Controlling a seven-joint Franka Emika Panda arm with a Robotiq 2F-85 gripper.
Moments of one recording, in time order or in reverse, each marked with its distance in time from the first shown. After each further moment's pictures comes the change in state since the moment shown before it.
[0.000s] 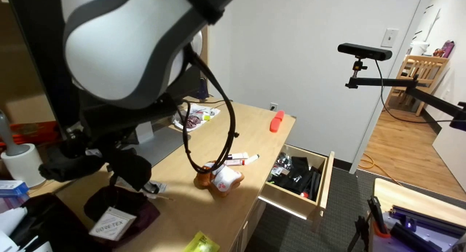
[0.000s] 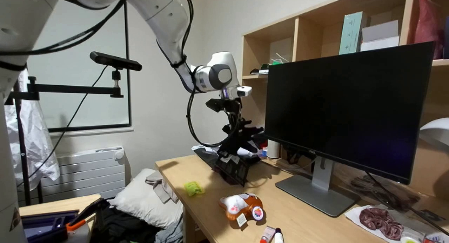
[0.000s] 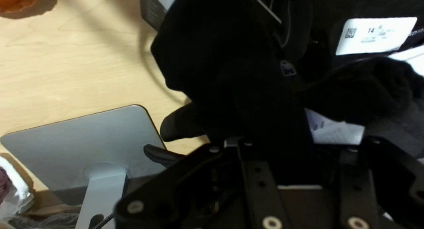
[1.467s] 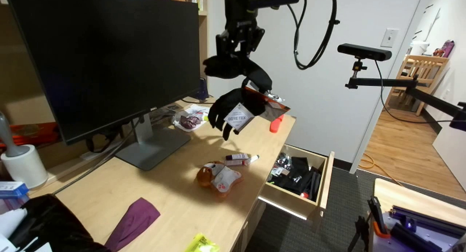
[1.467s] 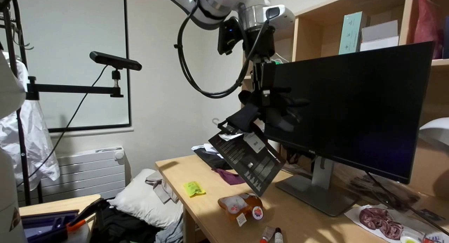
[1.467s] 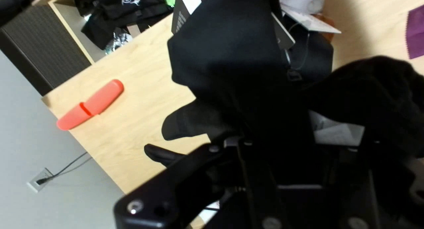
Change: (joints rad) arm -0.364 -0.482 -0.058 -0.156 -0.100 -0.579 -0.141
